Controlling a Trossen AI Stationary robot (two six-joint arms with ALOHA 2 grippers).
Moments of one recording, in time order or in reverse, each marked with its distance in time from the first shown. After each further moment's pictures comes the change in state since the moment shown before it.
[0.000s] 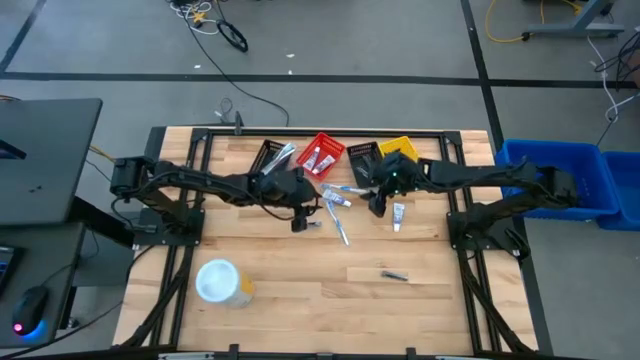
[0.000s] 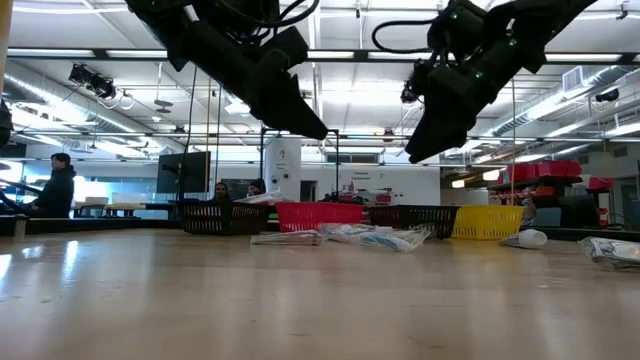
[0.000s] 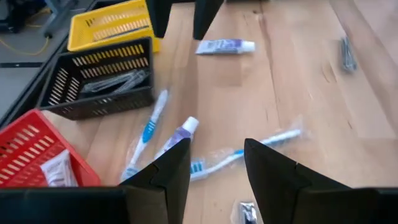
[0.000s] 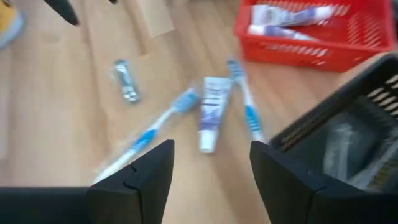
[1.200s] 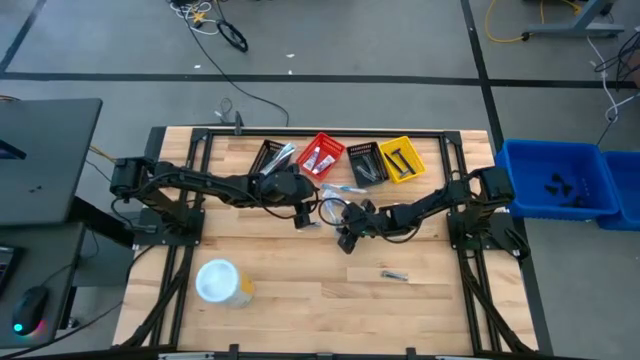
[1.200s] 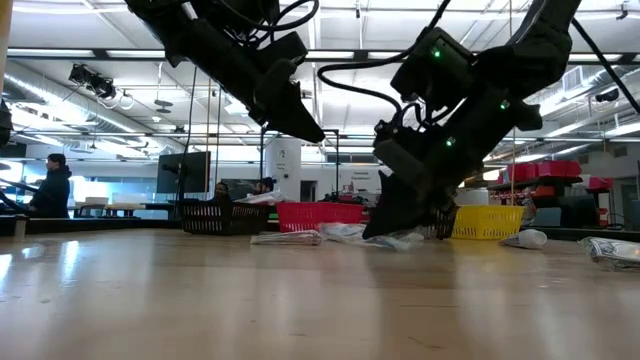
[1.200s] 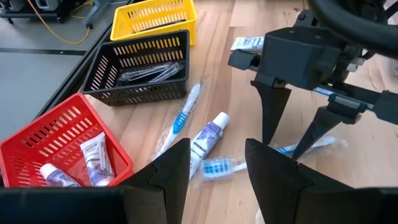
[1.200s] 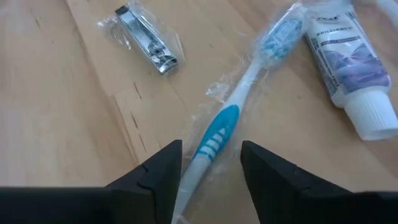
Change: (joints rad) left arm -0.016 0.000 0.000 -0.010 -0.158 -0.053; right arm 0.353 0.536 -0.004 0.459 0.334 0.423
